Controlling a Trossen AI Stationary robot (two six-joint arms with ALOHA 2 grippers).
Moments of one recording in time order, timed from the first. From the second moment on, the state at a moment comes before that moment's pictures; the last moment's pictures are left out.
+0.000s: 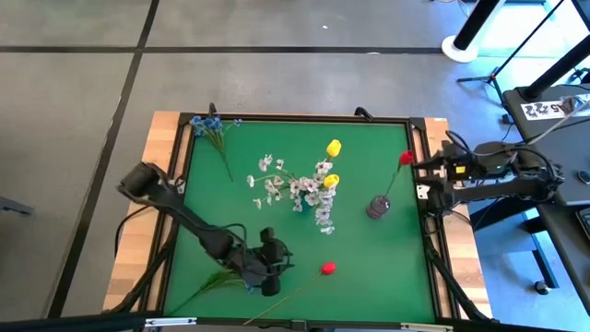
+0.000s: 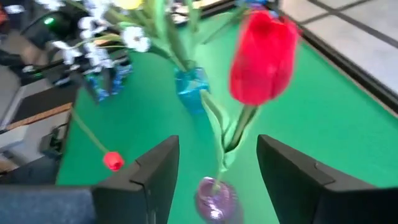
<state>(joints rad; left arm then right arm) -0.59 1.83 1.03 0.11 -0.57 -0.57 0.10 0.37 0.99 -1.11 0.16 0.38</state>
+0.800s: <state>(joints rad) -0.56 2.22 1.37 0.15 -0.55 -0.64 0.10 0.38 1.06 -1.15 0.57 0.48</state>
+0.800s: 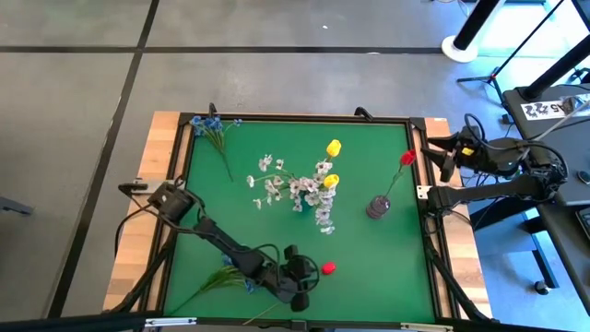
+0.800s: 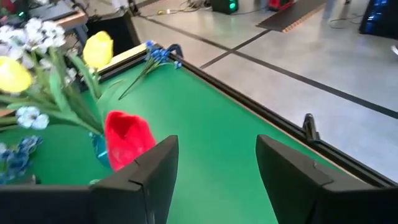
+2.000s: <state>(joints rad) -0.58 2.00 1.34 -0.06 -0.83 -0.58 0.10 0.40 0.91 -0.29 0.17 0.12</state>
